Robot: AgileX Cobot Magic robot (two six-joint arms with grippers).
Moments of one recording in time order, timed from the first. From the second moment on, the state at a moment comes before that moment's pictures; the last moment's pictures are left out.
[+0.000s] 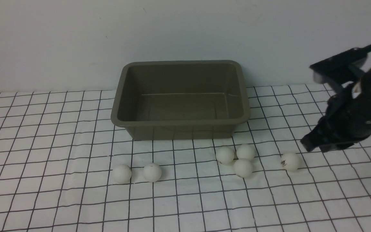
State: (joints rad) right arm 0.40 1.52 -1.20 -0.14 1.12 -0.02; left arm 0.06 -0.01 0.03 0.15 0.25 -0.21
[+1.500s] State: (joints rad) right arm 0.29 1.83 -1.22 -0.03 0.85 0.00; left arm 0.06 -0.01 0.03 0.15 0.25 -0.21
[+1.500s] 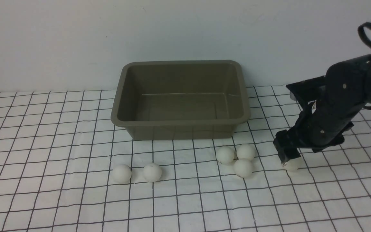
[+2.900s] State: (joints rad) right arm 0.29 1.94 -1.24 -0.03 0.77 -0.03; left arm 0.06 -0.01 0.03 0.15 0.25 -0.20
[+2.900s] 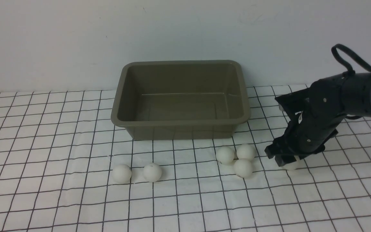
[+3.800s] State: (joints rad) right arm 0.45 2.16 -2.09 0.03 1.15 -0.09; left arm 0.06 -0.01 0.03 0.15 0.25 -0.20
